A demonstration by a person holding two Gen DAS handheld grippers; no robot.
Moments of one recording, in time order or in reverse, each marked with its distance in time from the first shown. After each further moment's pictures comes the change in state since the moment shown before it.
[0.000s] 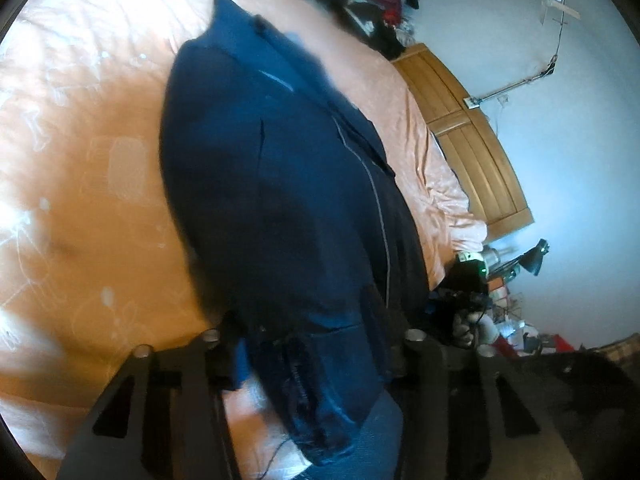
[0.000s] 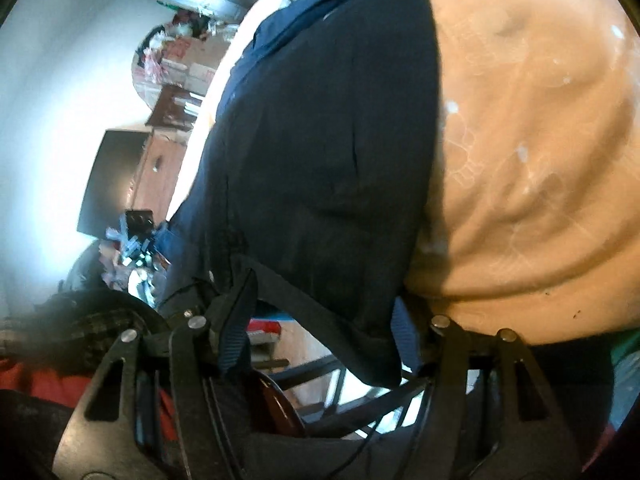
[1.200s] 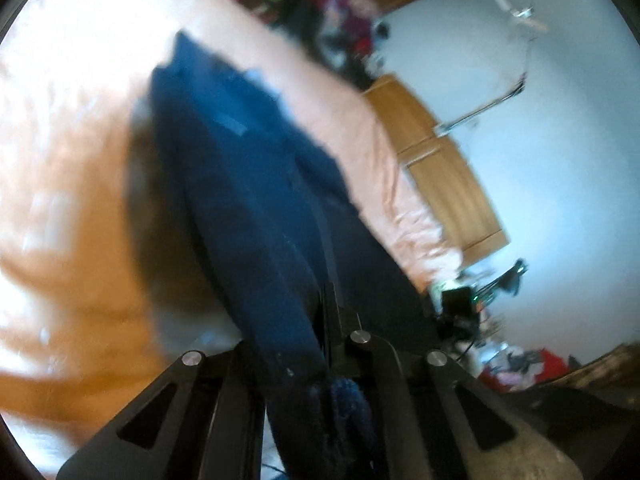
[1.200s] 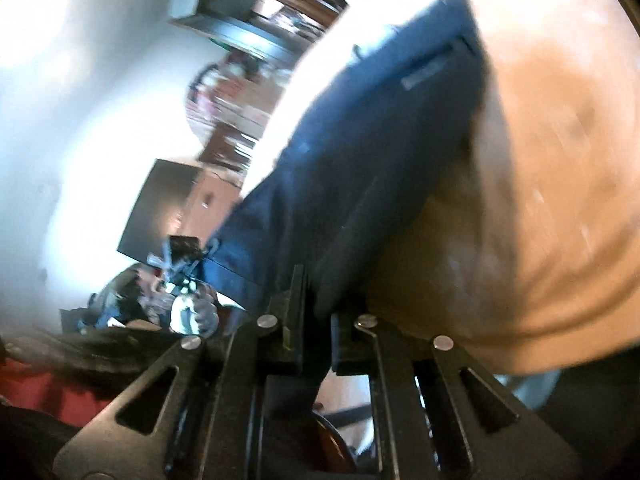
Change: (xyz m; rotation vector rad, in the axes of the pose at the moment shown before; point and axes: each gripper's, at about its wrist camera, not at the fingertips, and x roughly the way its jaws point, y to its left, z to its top) left arm -0.005 -0.044 0.018 0.030 -0.174 -0.132; right arm -0.033 0.061 0.008 -0.079 -0.202 0.171
